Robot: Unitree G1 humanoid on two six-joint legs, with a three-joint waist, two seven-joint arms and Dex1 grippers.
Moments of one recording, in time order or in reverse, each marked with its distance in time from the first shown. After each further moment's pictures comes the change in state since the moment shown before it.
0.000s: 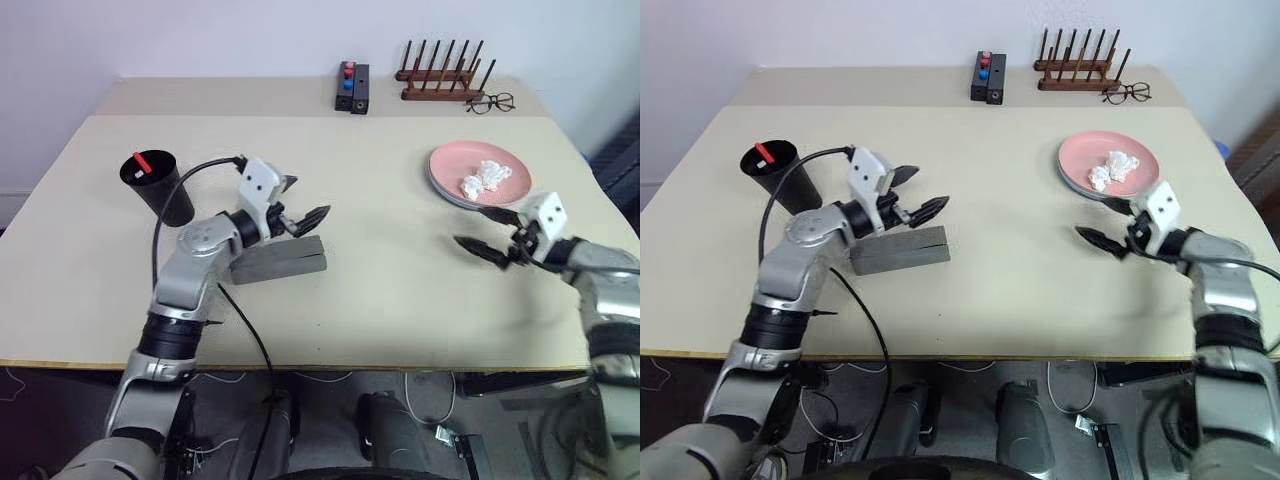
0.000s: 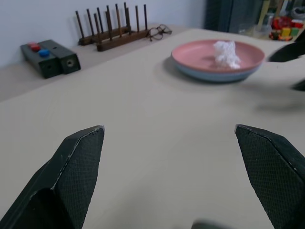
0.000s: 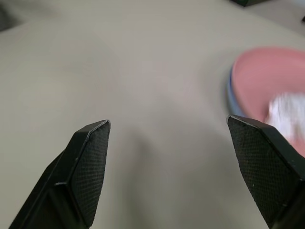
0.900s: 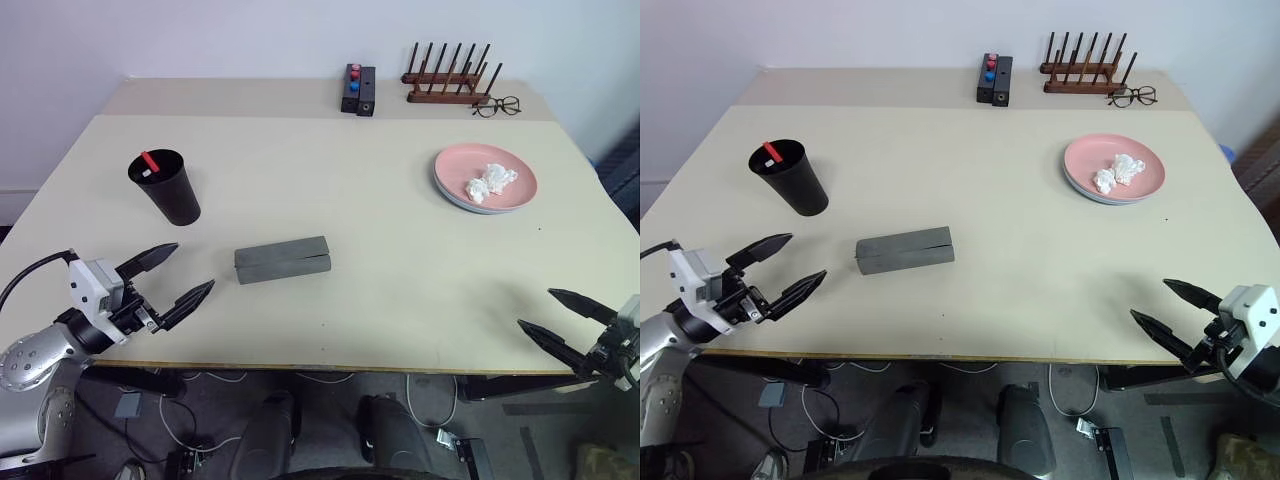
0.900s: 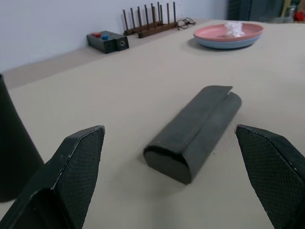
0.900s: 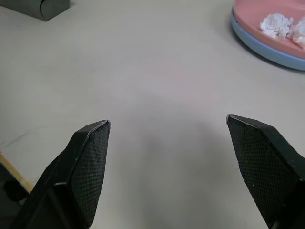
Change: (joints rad) left arm 0.703 0.243 0.452 -0.248 -0.331 -0.294 -0.288; right arm 0.818 0.072 -0.426 -0.675 0.271 0.174 -0.083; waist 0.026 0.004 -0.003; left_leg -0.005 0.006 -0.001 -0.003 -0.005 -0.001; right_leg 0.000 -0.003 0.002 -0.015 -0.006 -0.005
